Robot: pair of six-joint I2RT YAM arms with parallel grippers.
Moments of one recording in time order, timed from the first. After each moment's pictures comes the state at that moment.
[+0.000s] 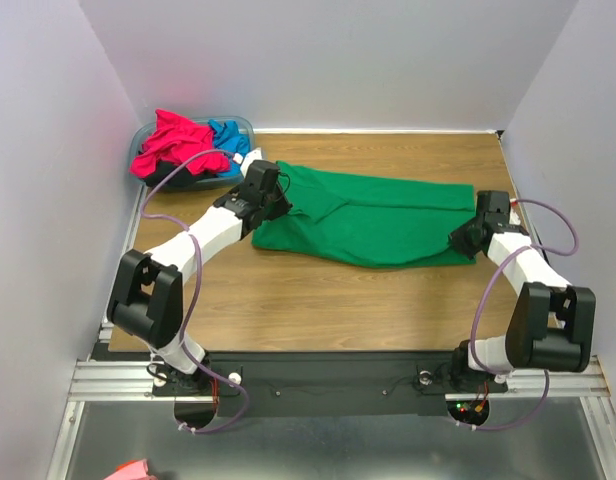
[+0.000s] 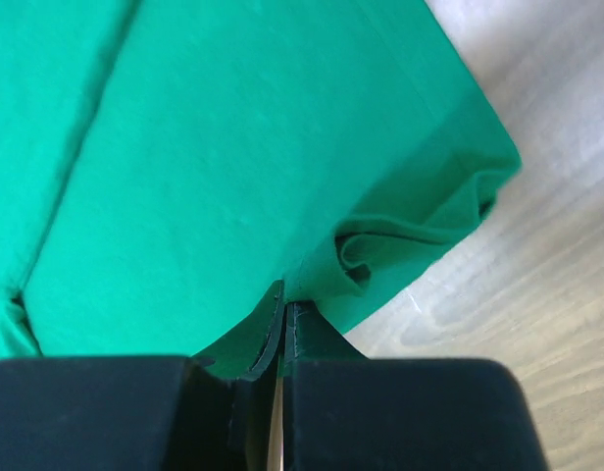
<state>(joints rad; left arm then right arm) -0.49 1.55 1.12 -0.24 -0.15 -0.80 -0.13 1.34 0.79 -0.41 0.08 0.87</state>
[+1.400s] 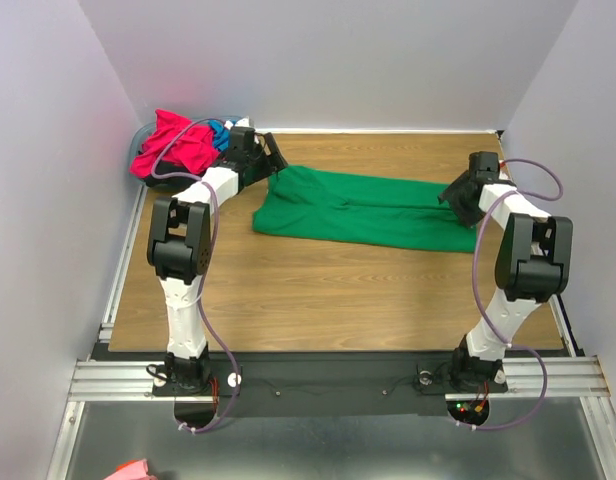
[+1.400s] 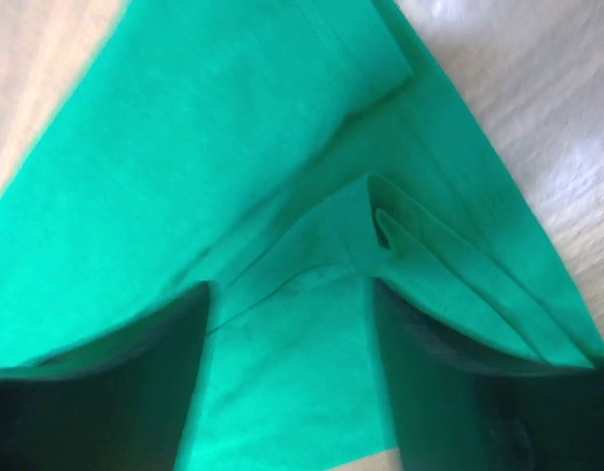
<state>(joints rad) -0.25 2.07 1.57 -0.08 0.09 -0.59 -0.13 1.84 1.26 -0.41 0.13 0.76</state>
